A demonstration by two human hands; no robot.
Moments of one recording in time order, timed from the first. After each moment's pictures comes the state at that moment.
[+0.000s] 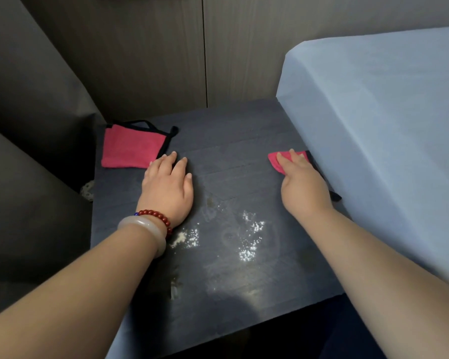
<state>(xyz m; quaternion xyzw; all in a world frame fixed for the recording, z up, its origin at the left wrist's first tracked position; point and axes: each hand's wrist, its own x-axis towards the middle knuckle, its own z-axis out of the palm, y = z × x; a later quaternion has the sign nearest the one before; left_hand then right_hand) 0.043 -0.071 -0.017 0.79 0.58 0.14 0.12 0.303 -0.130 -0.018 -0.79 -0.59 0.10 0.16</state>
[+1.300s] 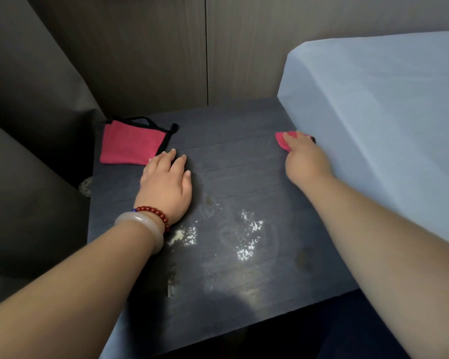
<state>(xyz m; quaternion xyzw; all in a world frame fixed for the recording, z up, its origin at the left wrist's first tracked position) 0.043 -0.070 -0.020 0.79 0.58 0.15 0.12 0.334 -0.078 -0.011 -0.81 -0.57 0.10 0.12</state>
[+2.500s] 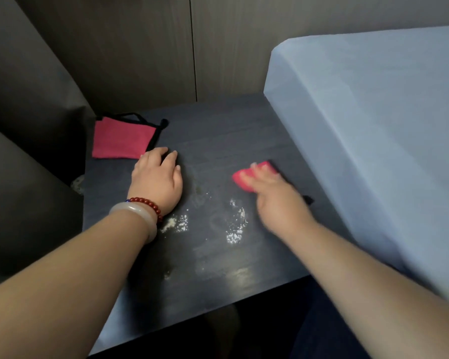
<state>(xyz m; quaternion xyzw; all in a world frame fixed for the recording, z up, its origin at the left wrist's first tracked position) 0.041 -0.074 -0.019 0.80 0.57 0.14 0.10 0.277 -0.178 -0.020 -0.70 -0.67 0.14 0.19</state>
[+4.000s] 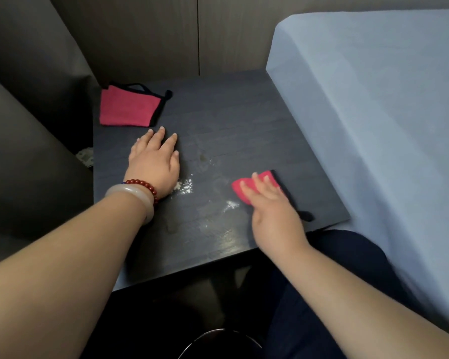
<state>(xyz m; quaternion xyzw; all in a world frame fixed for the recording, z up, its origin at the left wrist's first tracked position) 0.018 -0.107 -0.021 0.80 0.58 0.10 0.10 0.224 -0.268 -0.022 -0.73 -0.64 0.14 0.20</state>
